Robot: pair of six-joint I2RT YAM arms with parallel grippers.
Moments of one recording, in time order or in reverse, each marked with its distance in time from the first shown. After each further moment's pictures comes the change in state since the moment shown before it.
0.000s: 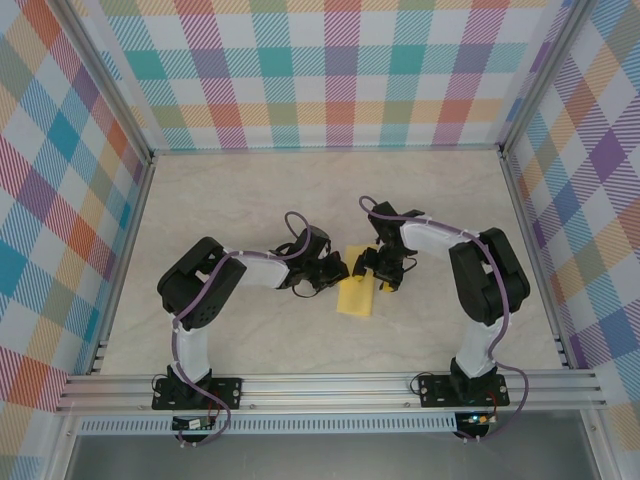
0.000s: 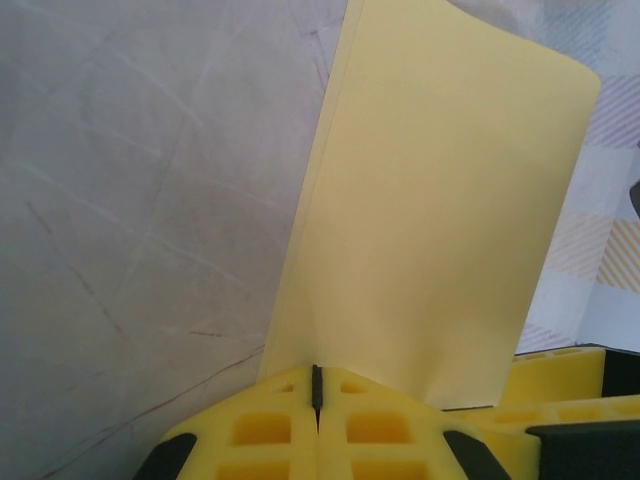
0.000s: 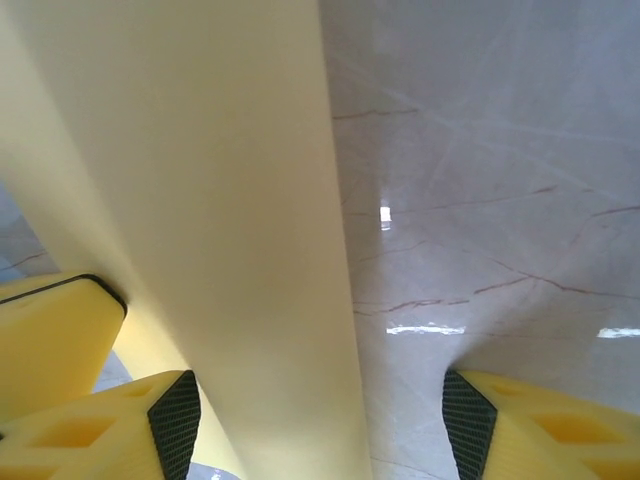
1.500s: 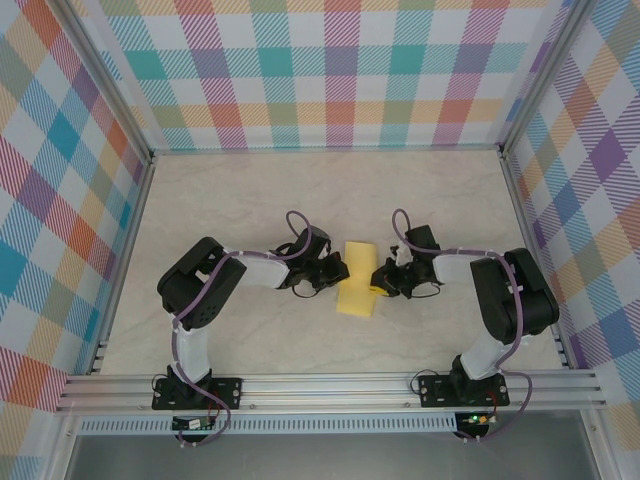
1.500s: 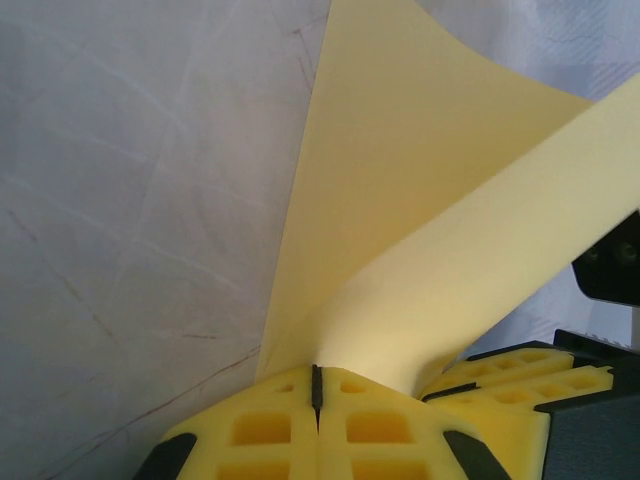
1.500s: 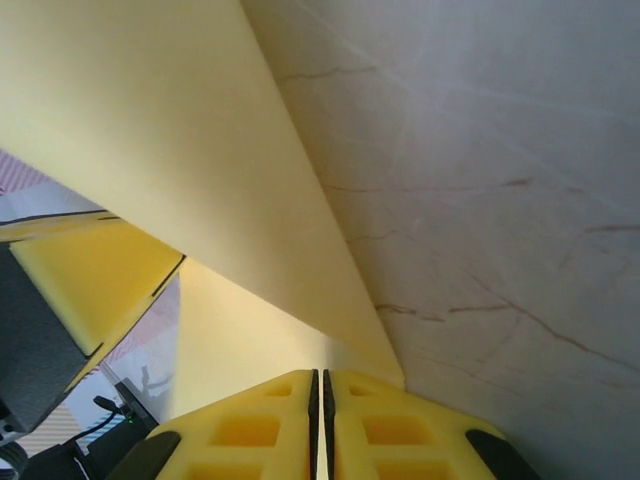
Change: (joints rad) left arm -0.001 0.000 0.000 0.000 0.000 0.038; right arm -0.177 -0.167 -0.468 0.619 -0.388 -0.032
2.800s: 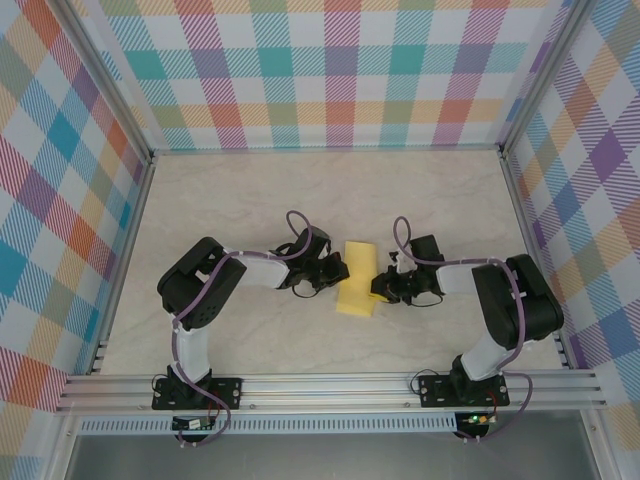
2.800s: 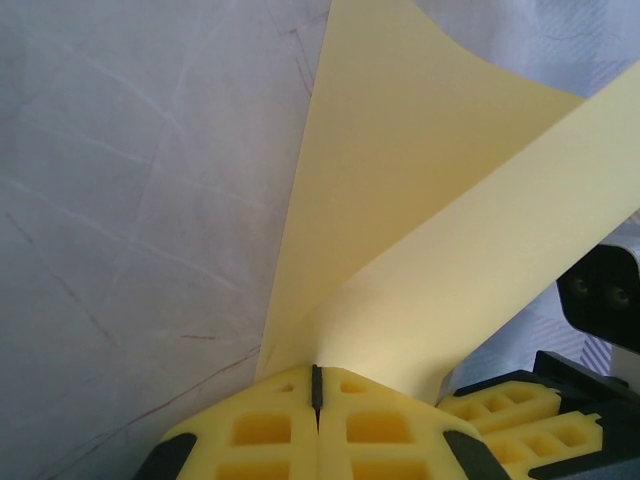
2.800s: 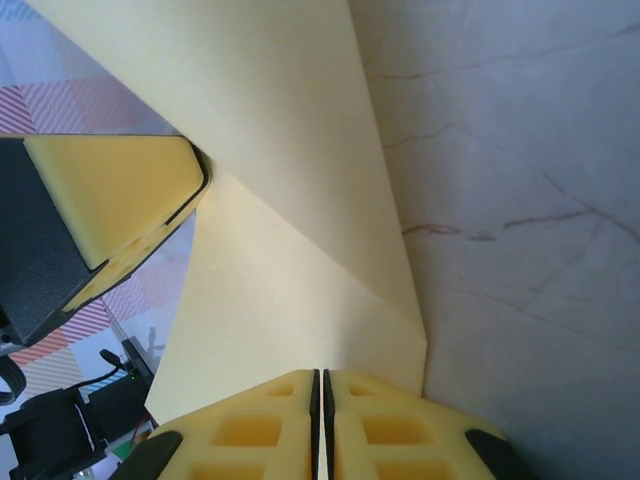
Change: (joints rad) left arm 0.000 0.000 0.000 0.000 0.000 0.007; right arm -0.005 -0.047 -0.111 0.134 -0.091 -0.050
